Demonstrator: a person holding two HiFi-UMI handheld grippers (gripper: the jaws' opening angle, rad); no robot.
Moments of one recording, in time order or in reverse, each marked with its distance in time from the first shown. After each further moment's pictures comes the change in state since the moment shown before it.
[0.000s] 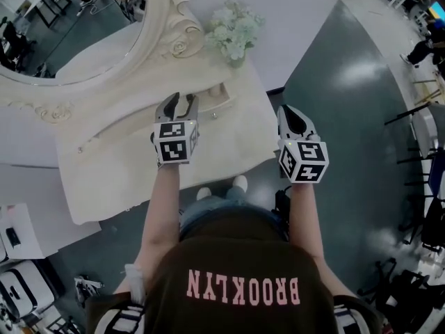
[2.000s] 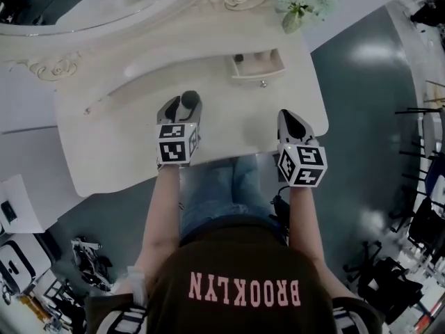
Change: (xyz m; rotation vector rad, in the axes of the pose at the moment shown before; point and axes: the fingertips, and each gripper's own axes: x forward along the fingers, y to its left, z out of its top) left arm -0.054 0.103 -0.173 -0.185 0.276 -0.025; right arm 0.032 0.144 -0.111 0.040 0.284 0.068
